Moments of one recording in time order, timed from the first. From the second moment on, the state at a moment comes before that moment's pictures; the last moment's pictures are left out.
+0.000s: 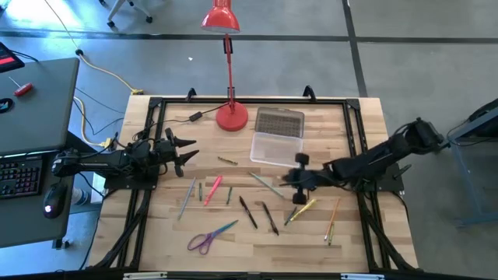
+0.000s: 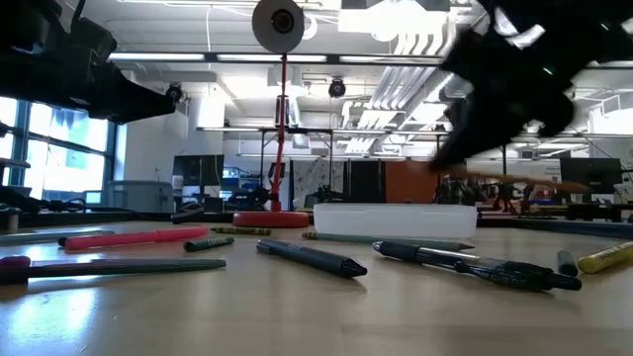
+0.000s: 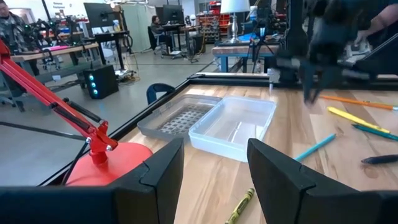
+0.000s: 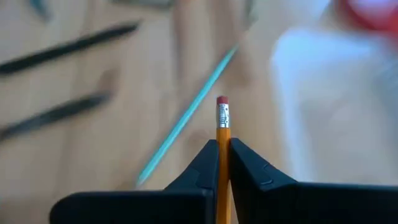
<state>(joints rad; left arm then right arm) 0.03 0.09 0.02 0.03 -0.33 0.07 0.26 1.34 0.59 0.01 0.41 0.13</state>
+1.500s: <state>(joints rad) 0.03 0.09 0.02 0.02 -0.33 0.07 -0.12 1.73 0.81 0.36 0.24 -0.34</state>
